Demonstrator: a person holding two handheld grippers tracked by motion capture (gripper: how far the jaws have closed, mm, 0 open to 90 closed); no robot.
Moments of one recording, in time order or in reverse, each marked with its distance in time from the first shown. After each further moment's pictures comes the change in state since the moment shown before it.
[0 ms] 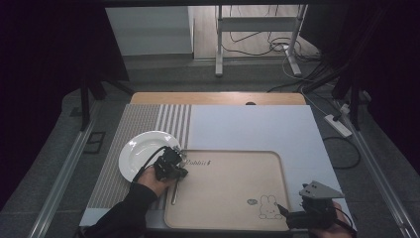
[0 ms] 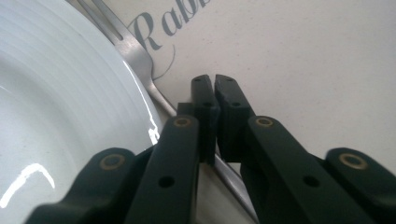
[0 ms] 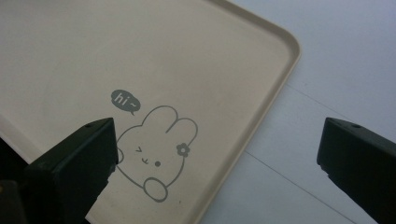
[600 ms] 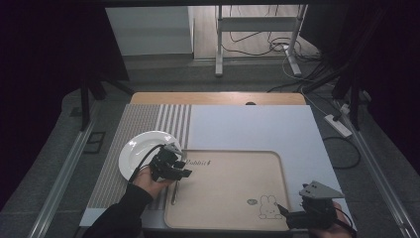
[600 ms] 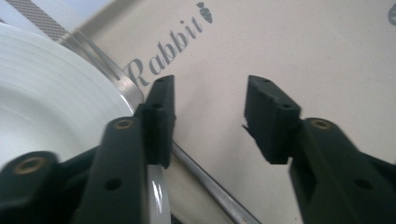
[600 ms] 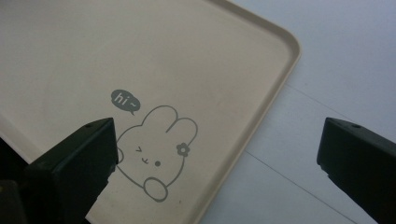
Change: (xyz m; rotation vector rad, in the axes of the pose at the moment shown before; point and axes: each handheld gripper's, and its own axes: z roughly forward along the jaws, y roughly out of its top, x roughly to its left) left arm -0.006 -0.006 -0.023 -0.164 -0.034 0.055; right arm 0.000 0.000 0.000 0.001 0.000 0.001
